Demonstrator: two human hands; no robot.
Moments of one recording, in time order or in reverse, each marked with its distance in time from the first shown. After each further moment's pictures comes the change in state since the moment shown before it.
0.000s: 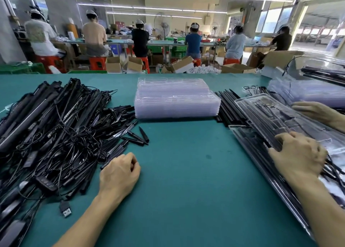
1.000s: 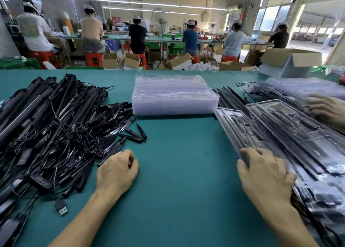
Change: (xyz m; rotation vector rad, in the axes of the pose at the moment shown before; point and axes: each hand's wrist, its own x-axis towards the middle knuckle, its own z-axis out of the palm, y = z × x) left_hand 0.003 -0.004 0.004 -0.002 -0.004 0.001; right_hand -0.092 -0.054 -0.036 0.094 -0.239 -0.070
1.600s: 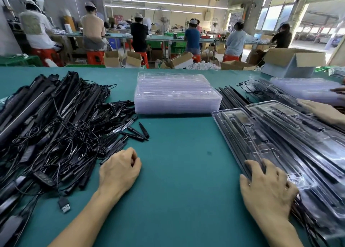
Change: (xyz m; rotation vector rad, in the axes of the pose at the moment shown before) left_hand 0.001 -0.001 0.001 -0.004 -0.006 -0.017; right_hand -0.004 0.027 0.055 -0.110 0.070 -0.005
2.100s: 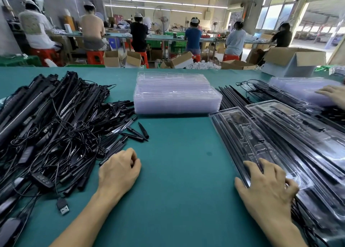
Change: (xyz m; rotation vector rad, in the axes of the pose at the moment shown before) left_hand -0.001 0.002 -0.001 0.016 0.006 0.013; right_hand 0.002 0.006 0.009 -0.020 0.052 -0.081
